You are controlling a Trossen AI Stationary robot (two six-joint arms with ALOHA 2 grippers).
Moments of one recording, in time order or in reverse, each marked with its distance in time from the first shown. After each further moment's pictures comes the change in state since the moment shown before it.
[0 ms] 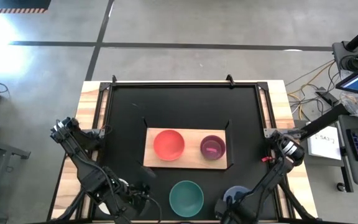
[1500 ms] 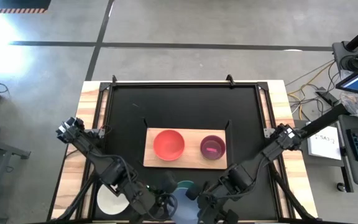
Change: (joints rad) left arm 0.123 0.046 -0.009 0.358 0.215 0.402; right arm -0.231 -0.094 0.274 0.152 0.011 -1.521
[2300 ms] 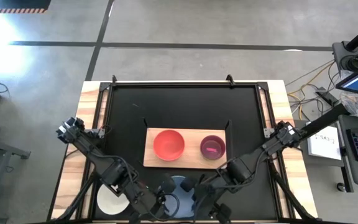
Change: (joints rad) left arm 0.013 0.001 -0.004 -0.033 0.093 -0.109; right arm -0.050 -0.019 0.000 0.064 0.081 -0.043
